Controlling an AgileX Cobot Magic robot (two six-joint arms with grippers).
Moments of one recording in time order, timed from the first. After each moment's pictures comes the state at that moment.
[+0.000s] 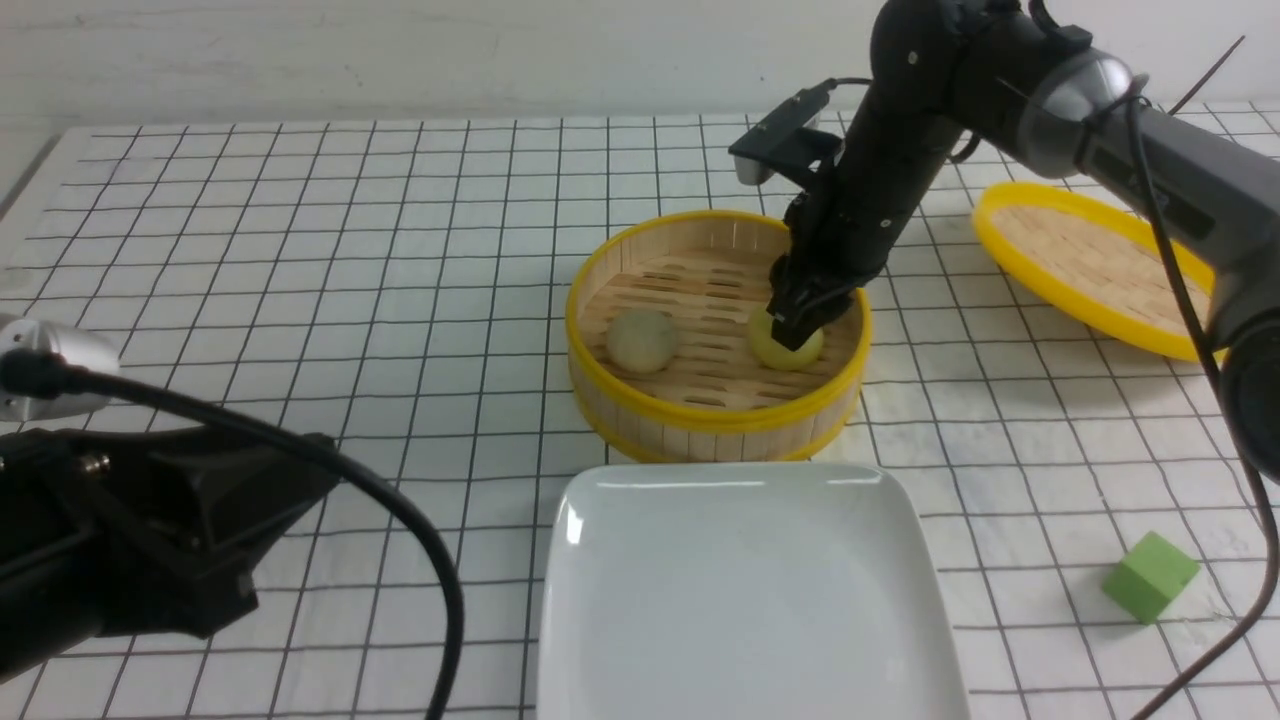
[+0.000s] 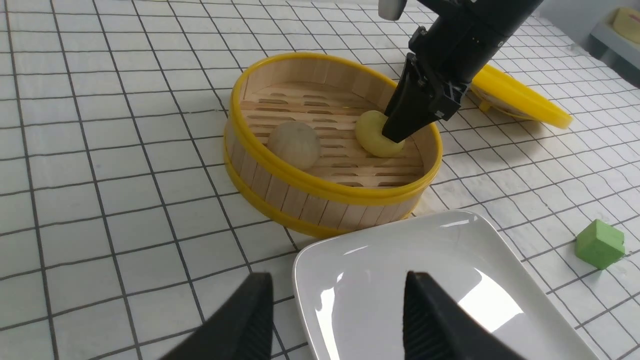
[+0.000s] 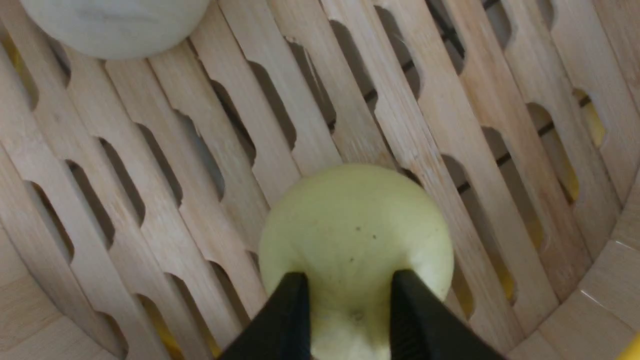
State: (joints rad) right arm 0.36 2.35 -2.20 0.23 1.24 -0.56; left arm 0.07 0.70 -0.48 -1.13 0.65 1.03
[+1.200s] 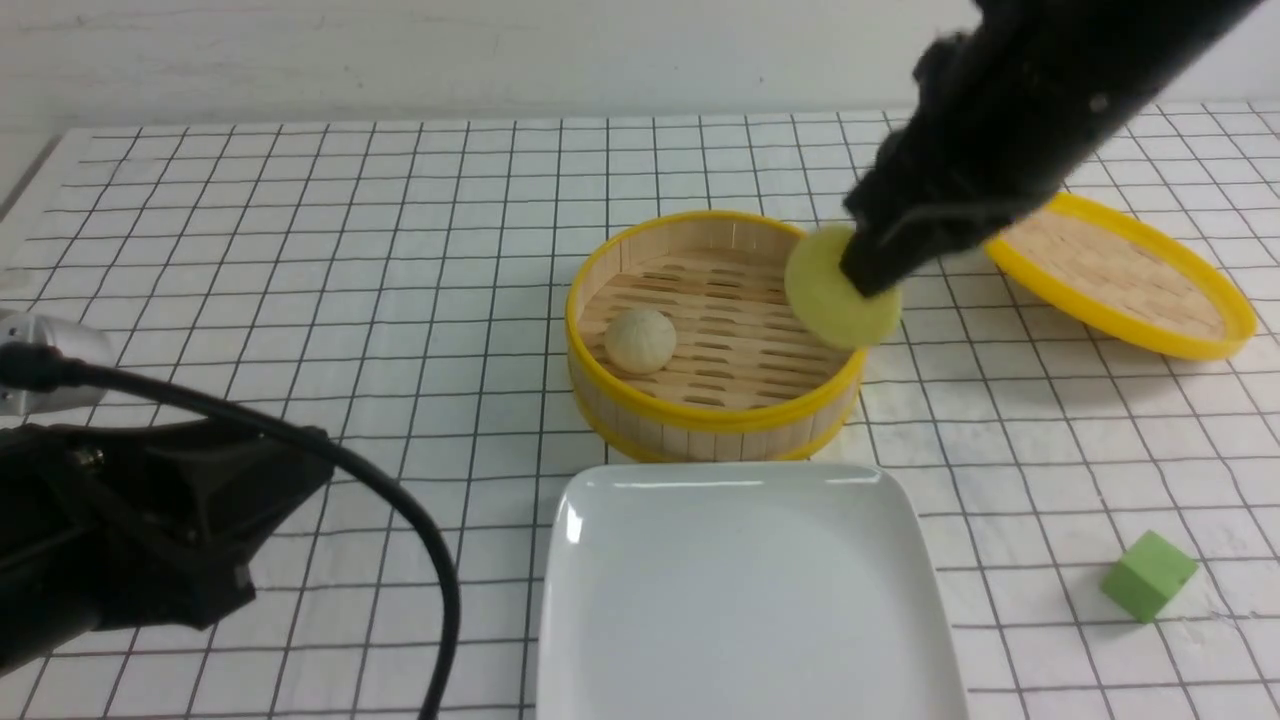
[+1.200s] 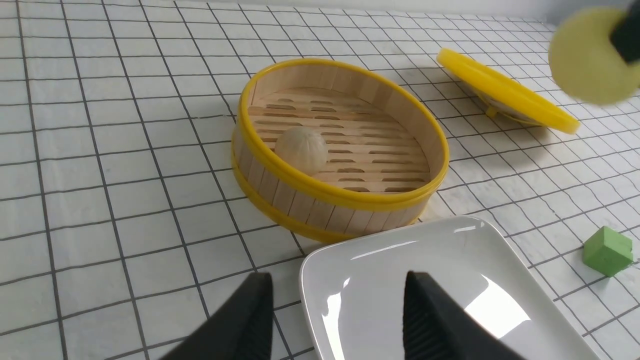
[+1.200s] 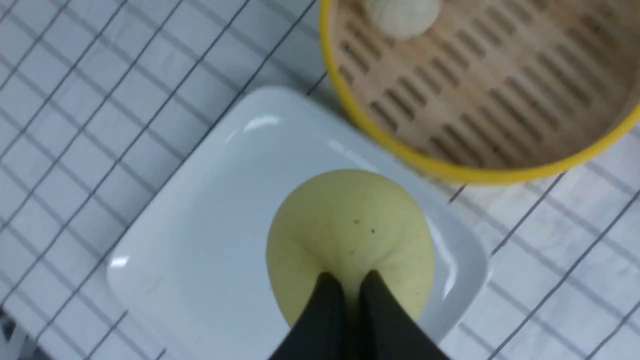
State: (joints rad) right arm 0.49 1.63 -1.67 0.31 1.25 -0.20; left arm 0.07 0.70 -0.48 -1.13 0.63 1.03
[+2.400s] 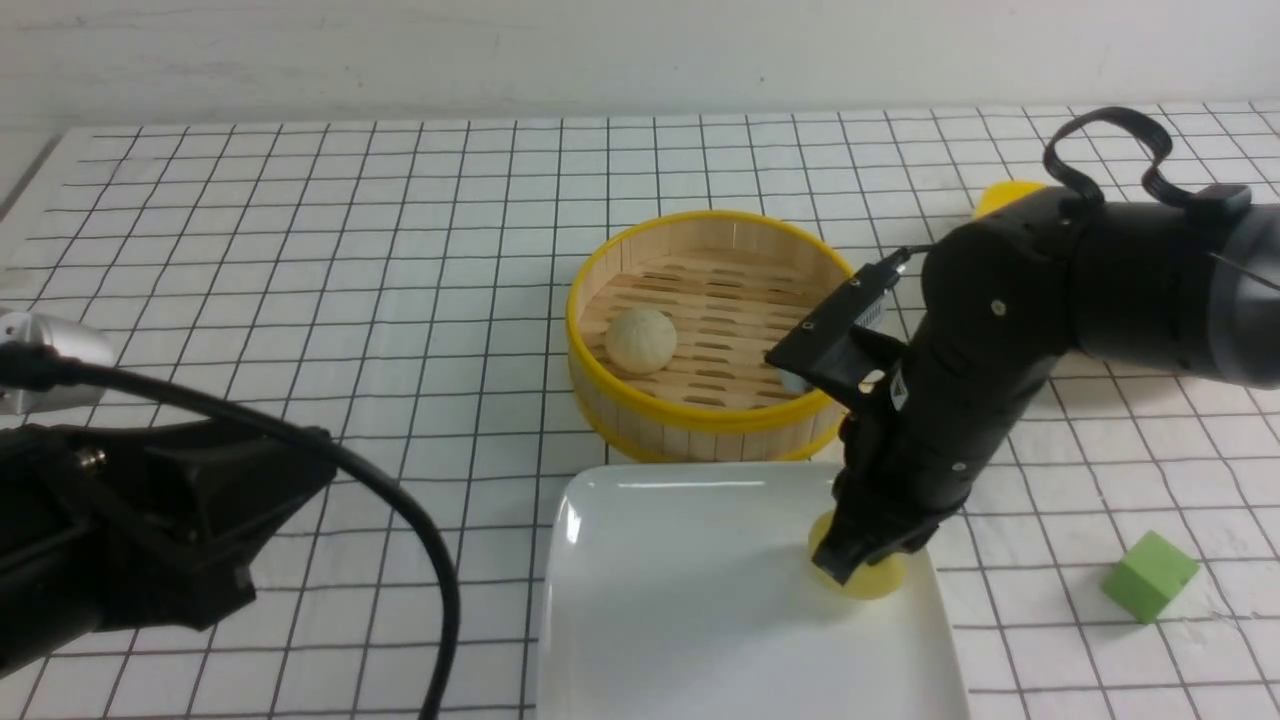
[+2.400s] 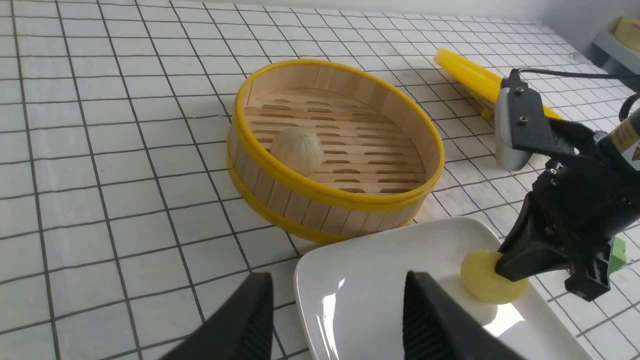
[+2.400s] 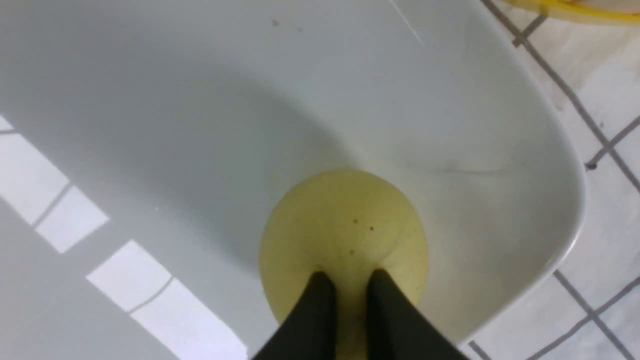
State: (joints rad) right arm 0.57 1.79 -1.22 0.09 0.85 -0.25; left arm 0.07 0.70 -0.48 -1.14 0.64 1.03
